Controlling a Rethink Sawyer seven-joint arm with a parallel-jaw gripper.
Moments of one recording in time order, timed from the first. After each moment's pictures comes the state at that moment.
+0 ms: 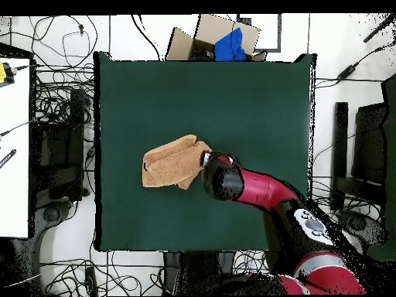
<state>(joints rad) -0.51 -0.55 0.19 1.85 -0.15 0.10 1.57</state>
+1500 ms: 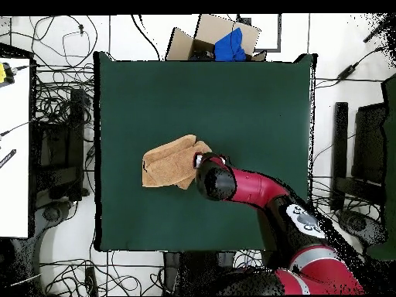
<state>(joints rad) -0.50 -0.54 0.21 1.85 -0.19 0.10 1.57</state>
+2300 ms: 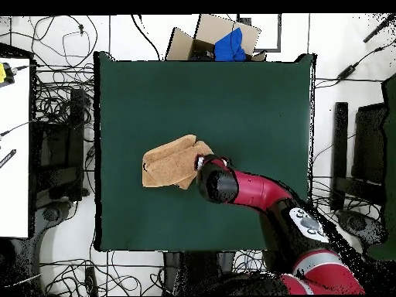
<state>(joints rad) -0.52 -0.56 0.22 1.88 -0.19 0.11 1.57</state>
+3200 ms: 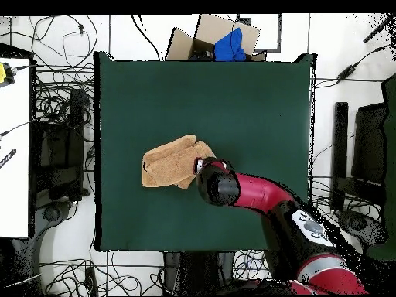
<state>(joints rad) -0.54 -0.57 0.24 1.90 -0.20 0.13 1.57</state>
